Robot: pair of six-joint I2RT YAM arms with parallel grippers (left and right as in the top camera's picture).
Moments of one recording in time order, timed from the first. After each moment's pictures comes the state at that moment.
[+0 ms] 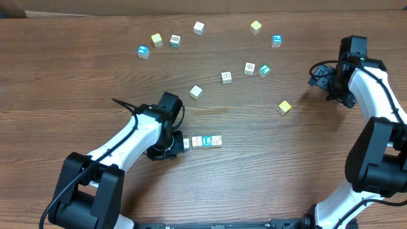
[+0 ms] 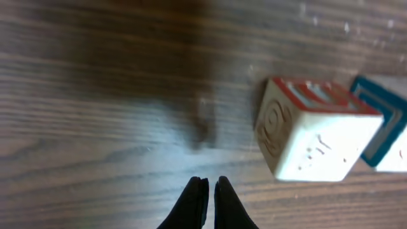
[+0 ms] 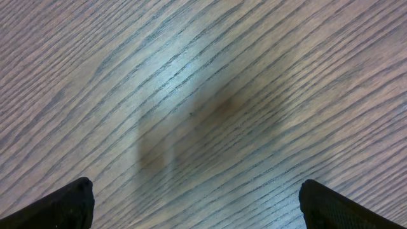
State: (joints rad) left arm -0.39 1.68 0.96 -0.90 0.12 -0.54; right arm -0.21 1.92 1.43 -0.79 0.11 0.41
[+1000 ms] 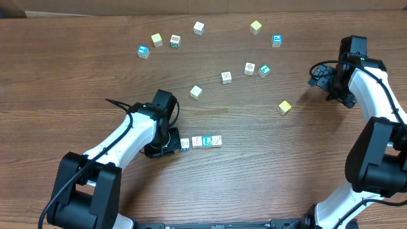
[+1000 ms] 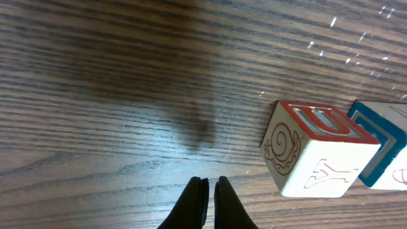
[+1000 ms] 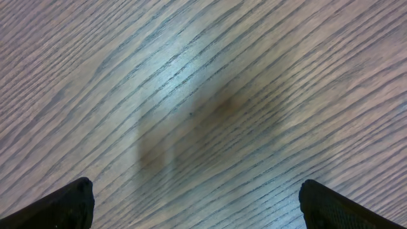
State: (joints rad) left arm -0.35 1.68 0.96 -0.88 0.13 -0.54; right arm -0.21 1.92 1.43 -0.79 0.11 0.41
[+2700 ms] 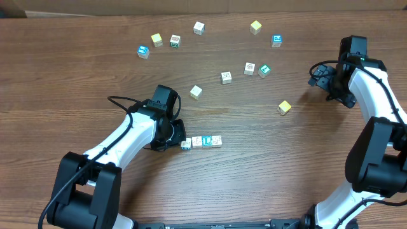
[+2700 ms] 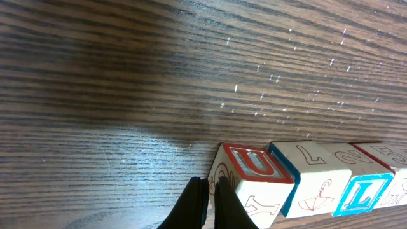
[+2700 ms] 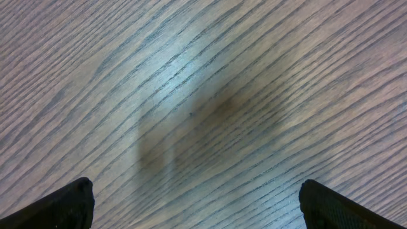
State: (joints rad) left arm -0.35 1.68 0.96 -0.72 0.20 -0.54; right arm -0.21 1.92 1.43 -0.79 0.11 0.41
